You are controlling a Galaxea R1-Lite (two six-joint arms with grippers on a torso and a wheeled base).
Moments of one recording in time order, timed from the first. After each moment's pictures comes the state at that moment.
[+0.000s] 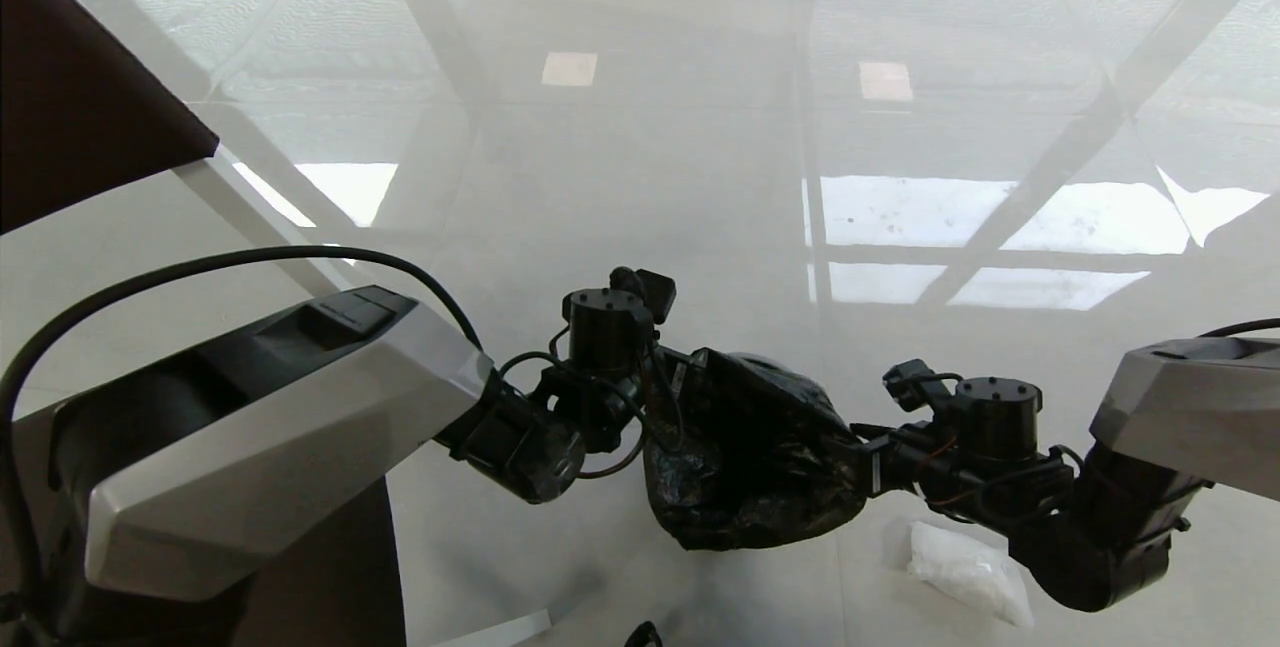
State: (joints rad) left arm -0.57 2.27 -1.19 -0.86 0.26 0.17; right arm 0.36 2.26 -0.70 -1.23 0.21 0.05
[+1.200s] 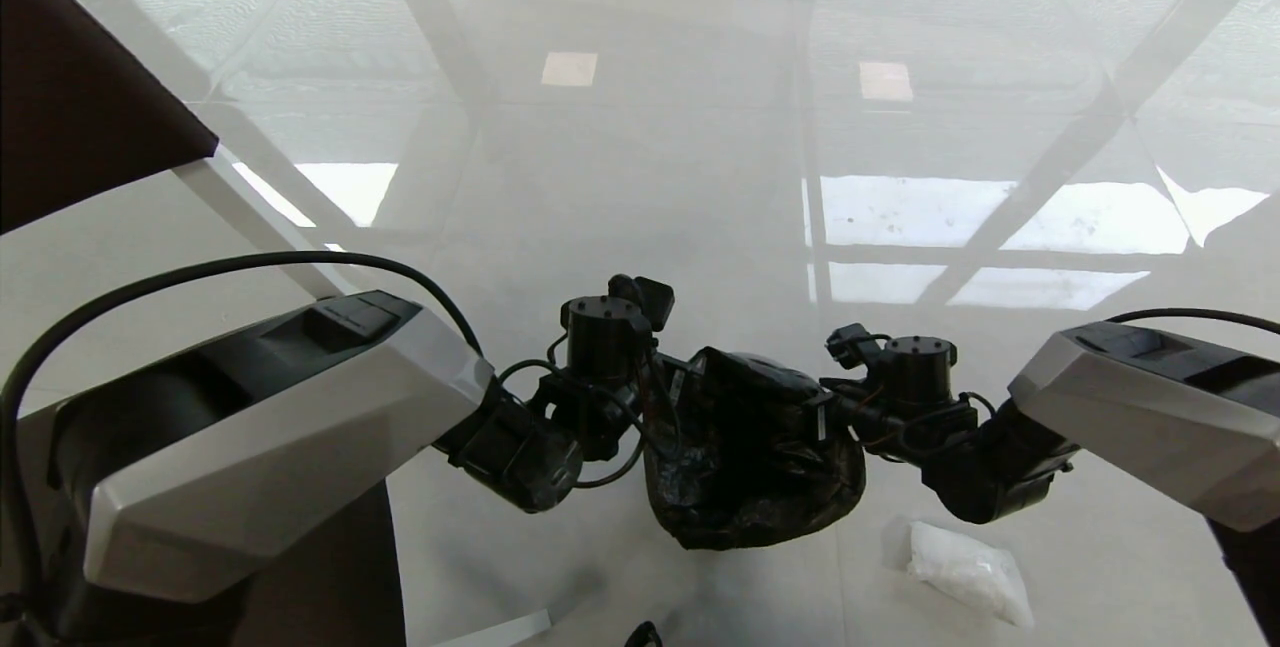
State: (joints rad) left arm -0.57 2.27 -1.16 -0.89 0.26 0.17; right arm 0.38 2.43 -1.15 -0.98 0.21 0.02
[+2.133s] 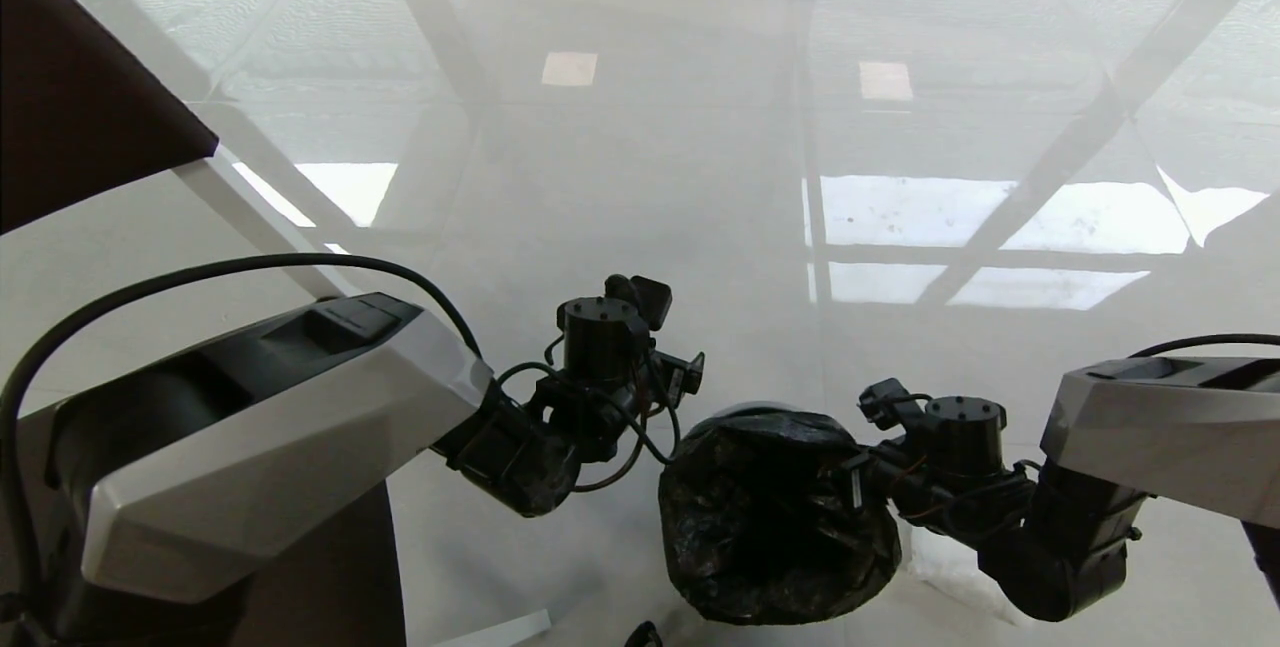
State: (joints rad) left arm -0.57 2.27 -1.14 -0.93 0.26 0.17; right arm 0.39 2.36 -0.74 -1.27 0.14 0.01
